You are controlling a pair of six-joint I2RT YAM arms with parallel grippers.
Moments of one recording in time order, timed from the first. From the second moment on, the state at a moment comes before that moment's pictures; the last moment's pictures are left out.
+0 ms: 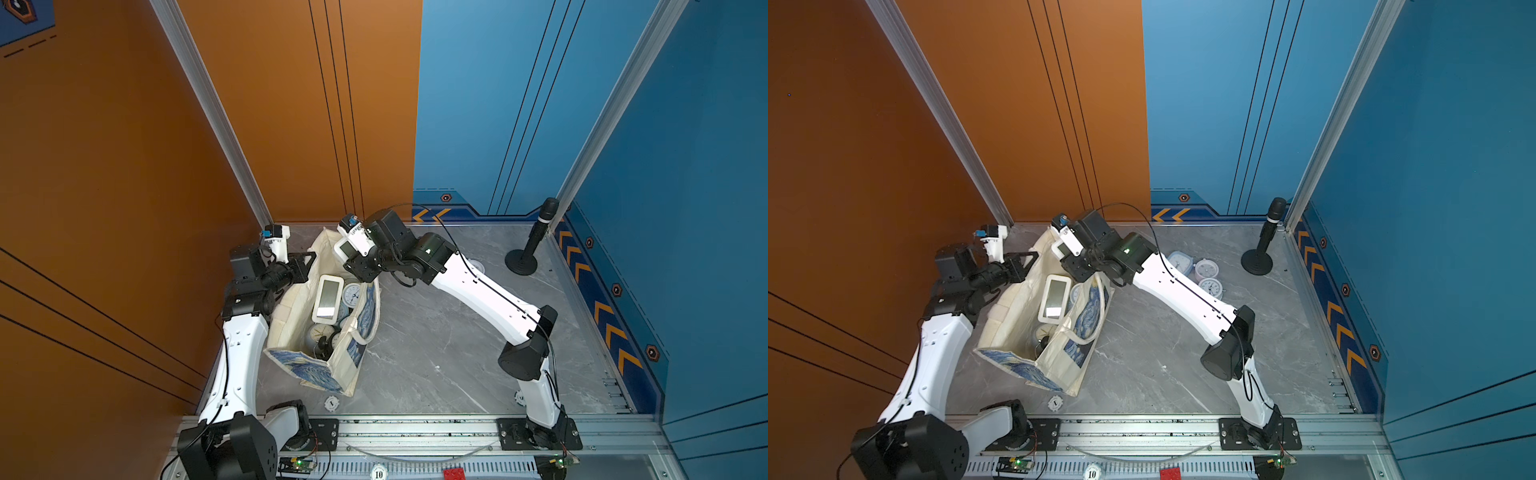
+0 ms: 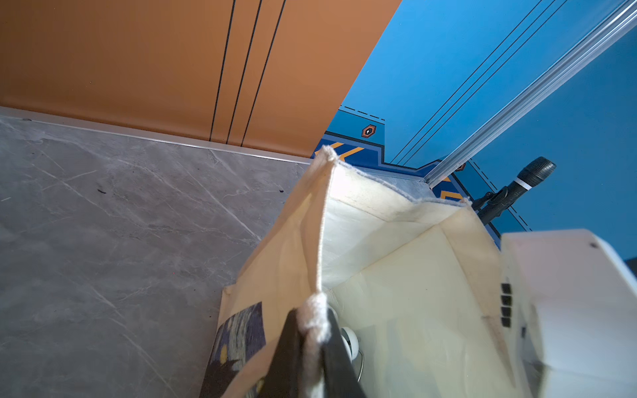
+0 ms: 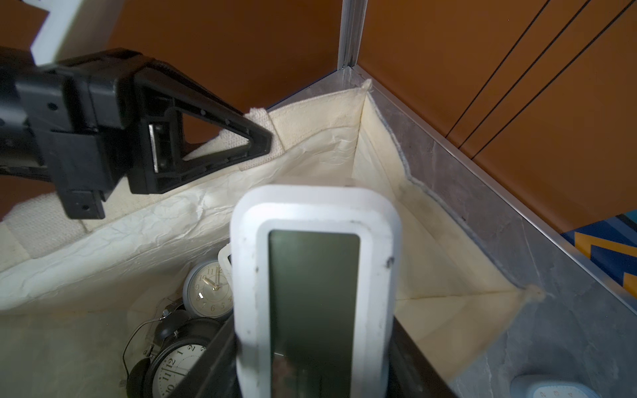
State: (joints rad) left arm 0.22 1.11 0.98 -0.29 0.65 -0.22; right arm 0.95 2.09 2.37 -0.91 -0.01 0.02
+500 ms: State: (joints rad) left arm 0.22 1.06 0.96 -0.26 0.65 -0.21; right arm 0.95 2.17 2.41 -0.91 -0.04 0.03
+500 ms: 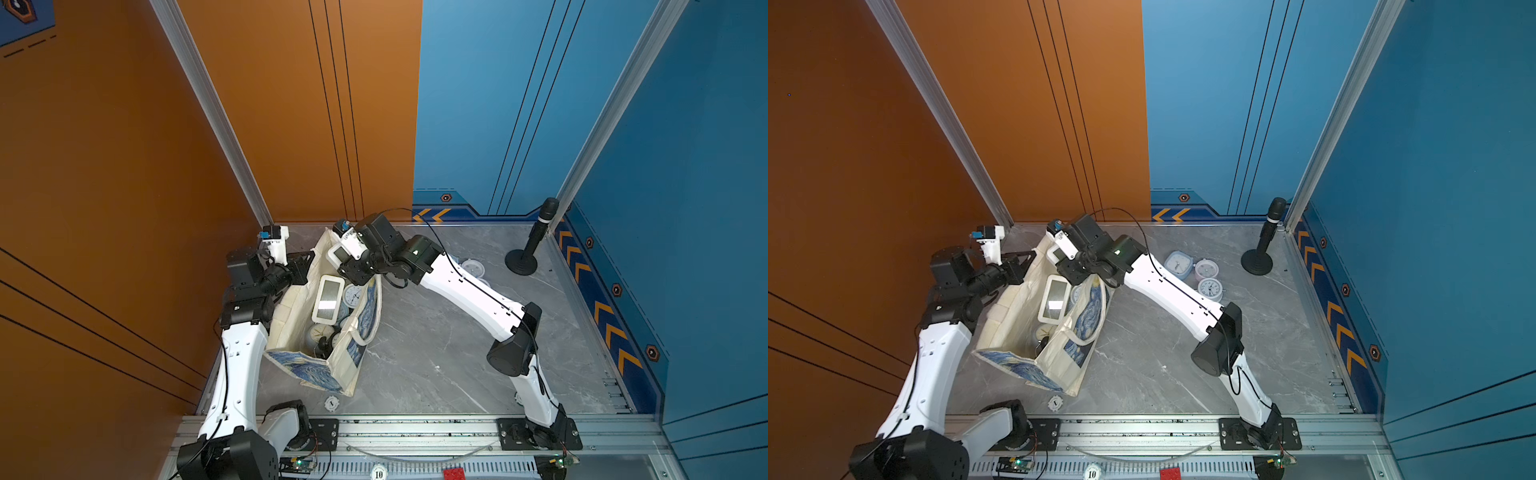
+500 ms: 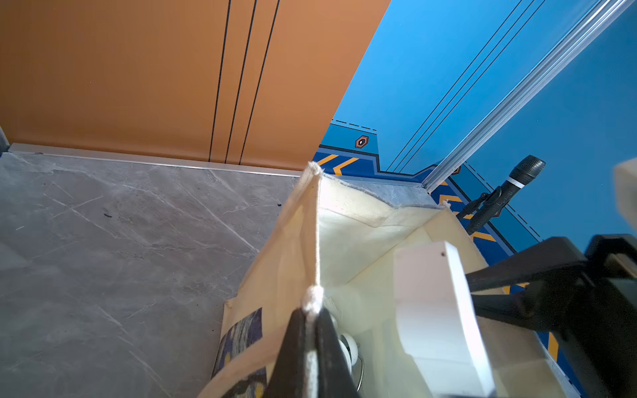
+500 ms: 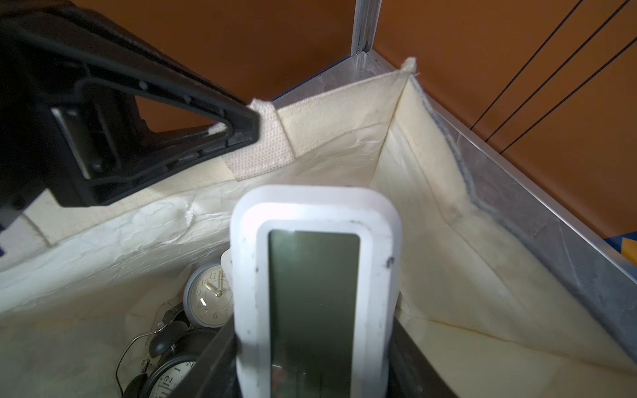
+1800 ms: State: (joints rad) left arm 0.21 1.06 0.96 -0.24 0.68 -0.21; right arm 0.90 2.37 2.50 -0.91 -0.01 0.01
